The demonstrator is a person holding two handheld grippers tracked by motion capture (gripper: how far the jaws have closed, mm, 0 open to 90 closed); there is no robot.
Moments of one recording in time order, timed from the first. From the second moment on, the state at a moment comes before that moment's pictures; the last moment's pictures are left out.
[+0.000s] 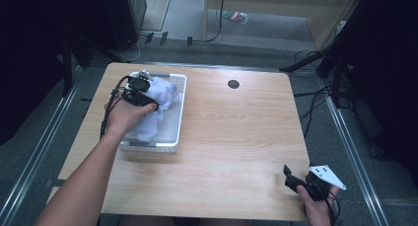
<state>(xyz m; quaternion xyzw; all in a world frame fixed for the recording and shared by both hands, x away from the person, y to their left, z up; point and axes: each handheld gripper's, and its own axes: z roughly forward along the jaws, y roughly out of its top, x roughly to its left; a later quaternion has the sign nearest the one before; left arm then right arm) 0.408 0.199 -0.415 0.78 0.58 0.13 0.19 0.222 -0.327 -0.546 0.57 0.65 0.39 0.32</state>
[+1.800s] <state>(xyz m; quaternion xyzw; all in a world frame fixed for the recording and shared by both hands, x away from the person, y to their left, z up) 0.389 0.049 -0.340 0.81 0.50 0.15 0.25 0.222 -0.329 -0.546 0.57 0.65 0.39 0.31</state>
